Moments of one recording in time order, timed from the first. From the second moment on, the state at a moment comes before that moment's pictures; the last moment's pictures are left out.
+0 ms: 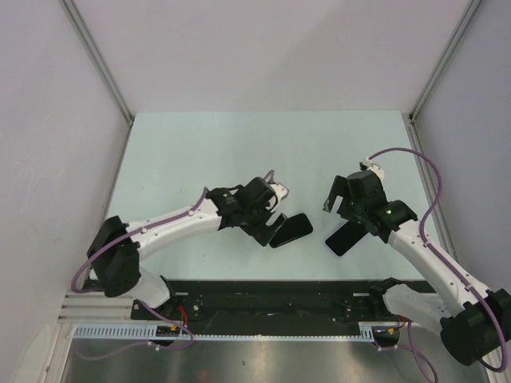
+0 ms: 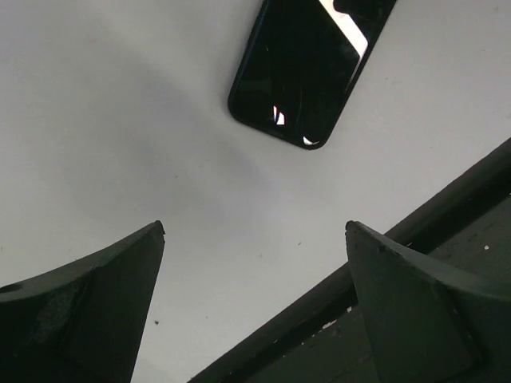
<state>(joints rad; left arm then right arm) -0.92 1.46 1.11 -0.69 -0.06 -0.18 0.46 1.03 0.84 -0.64 0.23 0.69</state>
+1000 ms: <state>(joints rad) -0.99 2.00 1.42 -0.66 -0.06 0.04 0.46 0.87 0.84 -0.68 0.24 0.68</state>
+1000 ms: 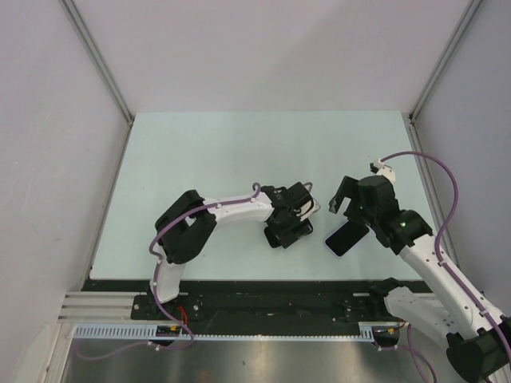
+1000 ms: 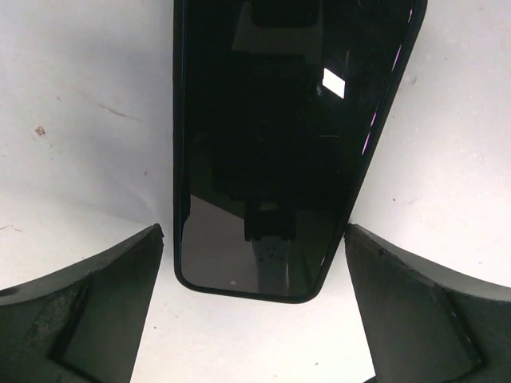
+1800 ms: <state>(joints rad) -0.86 1.84 1.27 -0.56 0.27 -0.07 0.42 1.00 0.69 -0.56 0.05 0.89</state>
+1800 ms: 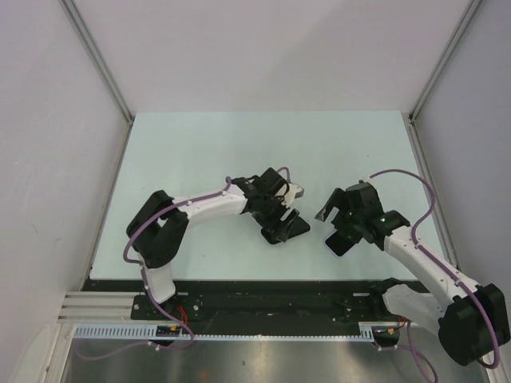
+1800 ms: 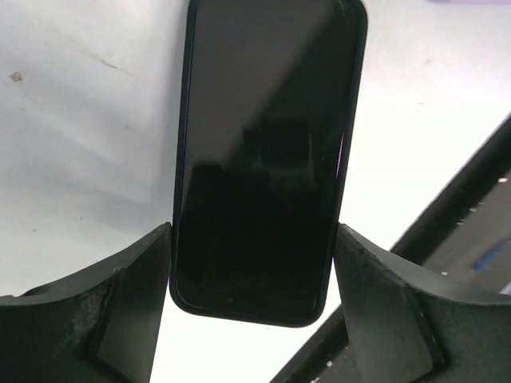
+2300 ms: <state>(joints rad) -0.81 1.79 1.20 -0.47 0.43 -0.15 0.41 1.16 0.41 -0.09 -0.25 1.28</state>
